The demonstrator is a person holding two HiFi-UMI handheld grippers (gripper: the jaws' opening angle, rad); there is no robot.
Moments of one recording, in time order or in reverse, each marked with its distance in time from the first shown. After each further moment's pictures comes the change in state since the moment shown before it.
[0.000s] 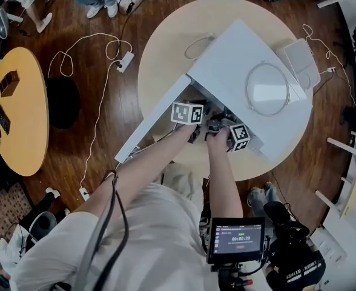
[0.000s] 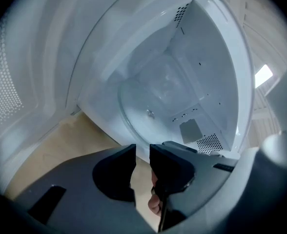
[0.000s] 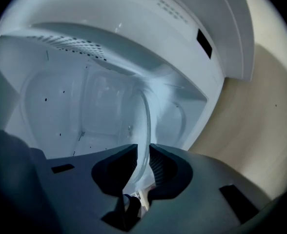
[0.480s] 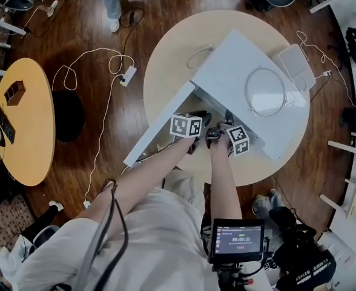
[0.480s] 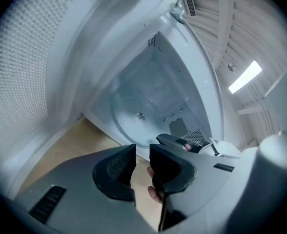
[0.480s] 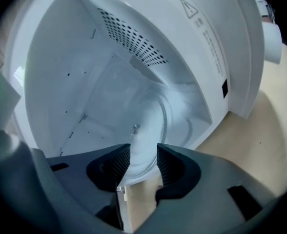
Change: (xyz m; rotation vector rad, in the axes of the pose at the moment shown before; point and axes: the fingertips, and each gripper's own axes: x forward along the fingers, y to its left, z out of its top) left arm -0.039 -0.020 -0.011 0.055 -0.022 -0.064; right arm -0.024 0.020 -0.002 -0.304 -0.029 -0.087
